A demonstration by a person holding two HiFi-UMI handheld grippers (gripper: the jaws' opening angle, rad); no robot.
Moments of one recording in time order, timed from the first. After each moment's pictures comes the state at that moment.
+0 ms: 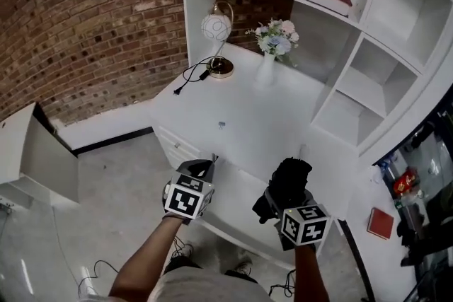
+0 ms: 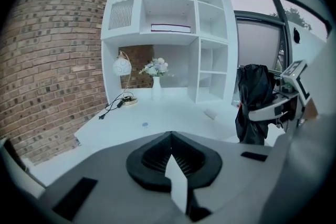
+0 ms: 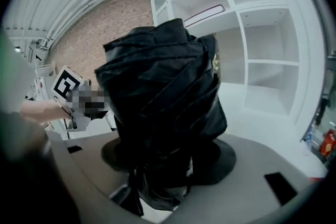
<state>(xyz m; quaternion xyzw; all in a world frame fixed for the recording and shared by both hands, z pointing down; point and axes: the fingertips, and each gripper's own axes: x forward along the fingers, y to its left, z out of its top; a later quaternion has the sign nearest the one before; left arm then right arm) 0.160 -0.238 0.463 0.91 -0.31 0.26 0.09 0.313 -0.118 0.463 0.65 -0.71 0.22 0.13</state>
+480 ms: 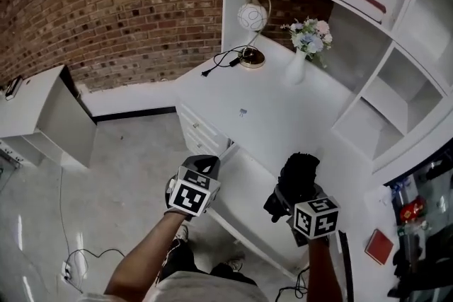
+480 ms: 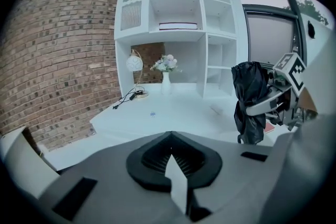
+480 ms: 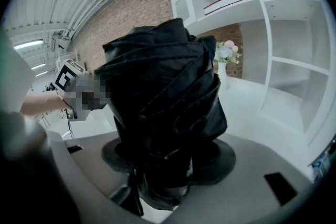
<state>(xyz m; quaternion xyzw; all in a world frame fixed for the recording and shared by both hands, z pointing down) 0.135 -0.198 0.473 0.88 -0.38 0.28 0.10 0.317 -0.114 0.477 0.55 -0.78 0.22 0.21</state>
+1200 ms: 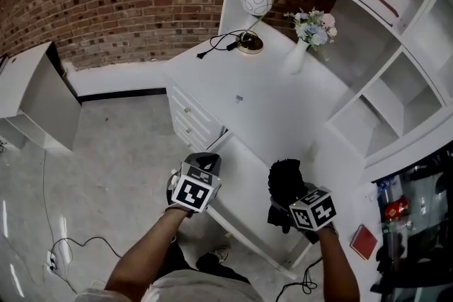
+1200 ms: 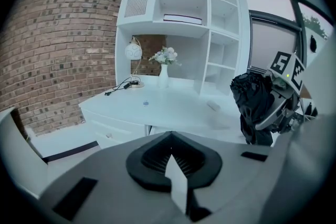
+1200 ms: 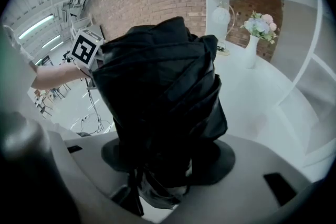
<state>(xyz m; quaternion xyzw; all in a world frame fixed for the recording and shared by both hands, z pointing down) 0.144 -0.192 0.522 0.88 -0.36 0.26 0.16 0.304 -0.081 0.533 0.40 -0.78 0.27 0.40</state>
